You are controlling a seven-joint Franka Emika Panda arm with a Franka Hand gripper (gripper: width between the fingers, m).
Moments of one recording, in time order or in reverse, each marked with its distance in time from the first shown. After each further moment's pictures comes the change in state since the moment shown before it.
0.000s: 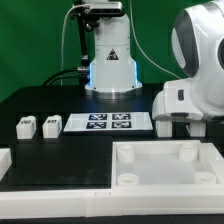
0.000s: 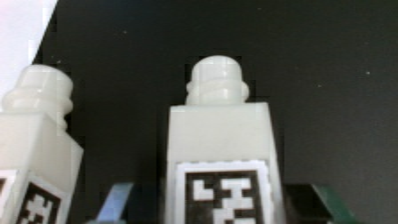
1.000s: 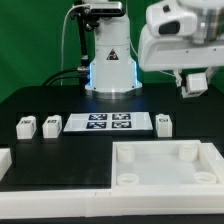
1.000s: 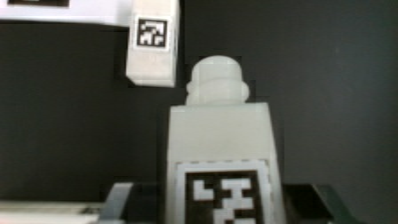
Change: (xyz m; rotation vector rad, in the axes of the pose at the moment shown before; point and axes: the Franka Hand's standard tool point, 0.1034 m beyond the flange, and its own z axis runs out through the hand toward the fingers) arm -0.035 0.033 -0.143 0.028 0.536 -0.115
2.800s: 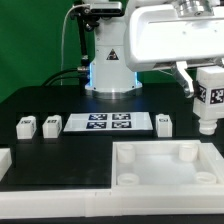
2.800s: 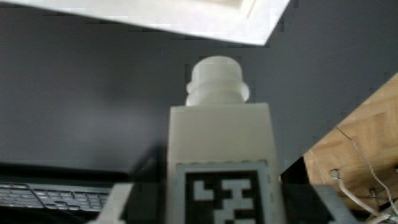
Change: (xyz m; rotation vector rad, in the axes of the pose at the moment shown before) arm 0.141 0.028 -0.077 -0.029 0.943 -0.223
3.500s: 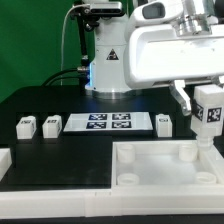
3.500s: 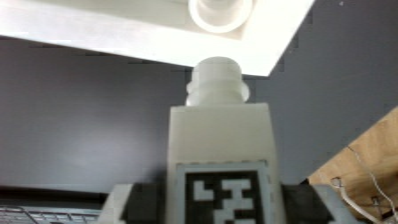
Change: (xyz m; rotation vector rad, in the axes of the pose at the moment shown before) arm -0.015 0.005 0.030 -0.006 -0.006 0.008
